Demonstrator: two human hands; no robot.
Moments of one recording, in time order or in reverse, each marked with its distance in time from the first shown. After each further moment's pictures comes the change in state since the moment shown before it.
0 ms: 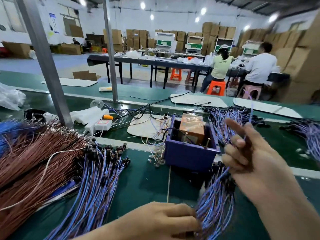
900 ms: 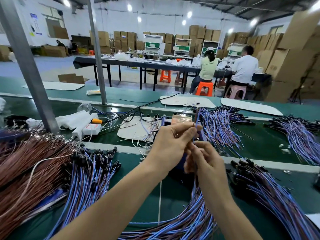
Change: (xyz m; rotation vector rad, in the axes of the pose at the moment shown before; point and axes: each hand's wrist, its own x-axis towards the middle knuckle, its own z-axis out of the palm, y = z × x) left_hand 0.106 -0.016 -0.021 -1.580 0.409 -0.584; right_hand 0.015 0.070 -0.018 -0.580 -0.090 -0.357
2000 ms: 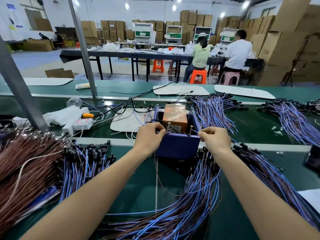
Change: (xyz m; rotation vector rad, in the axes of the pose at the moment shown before) left_hand 0.058 -0.085 -0.049 0.859 0.161 -0.053; right_hand 0.084 0.039 -0.057 -0.691 0.261 0.289
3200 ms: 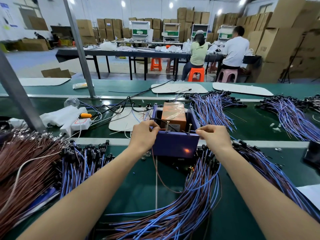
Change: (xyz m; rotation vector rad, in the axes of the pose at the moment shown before) left_hand 0.008 -0.011 -0.004 0.014 0.062 -0.015; right_hand 0.003 0.005 -0.004 0.063 -0.069 -0.079
